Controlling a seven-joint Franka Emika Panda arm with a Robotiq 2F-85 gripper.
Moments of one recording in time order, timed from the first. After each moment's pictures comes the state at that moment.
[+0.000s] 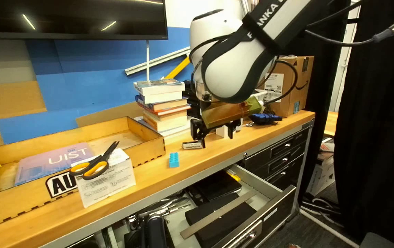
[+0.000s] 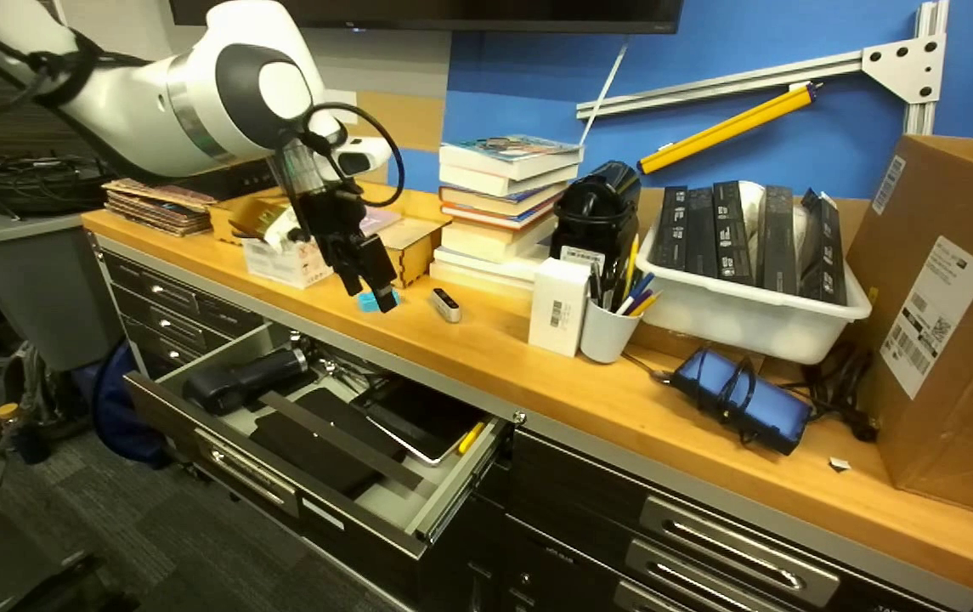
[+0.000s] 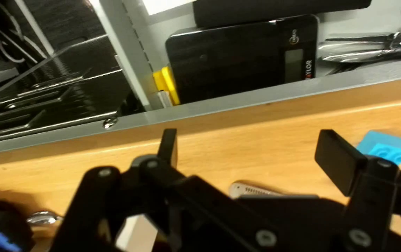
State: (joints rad) arm -0.08 0.03 0.19 -2.28 -0.42 2.44 0.66
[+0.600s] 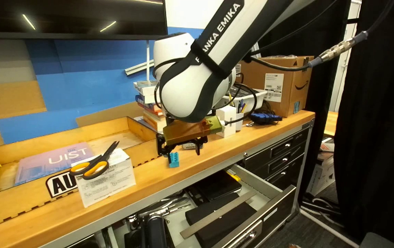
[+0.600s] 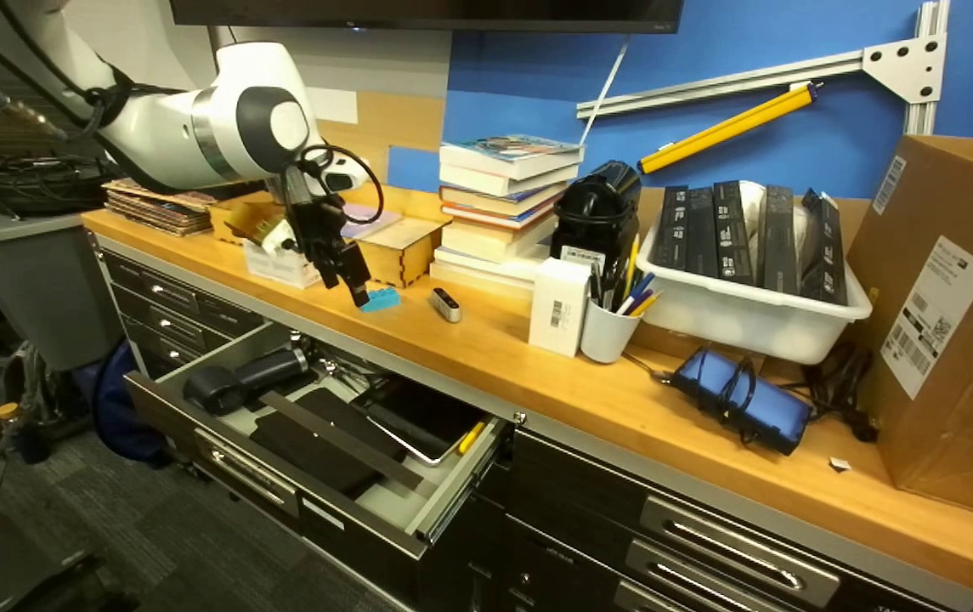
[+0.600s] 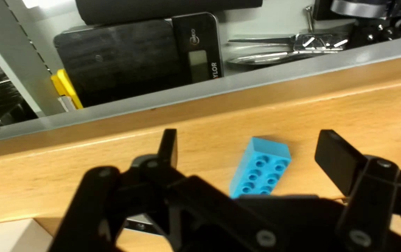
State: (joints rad) arm 0.12 0.23 0.11 -2.11 -0.35 2.49 0.71
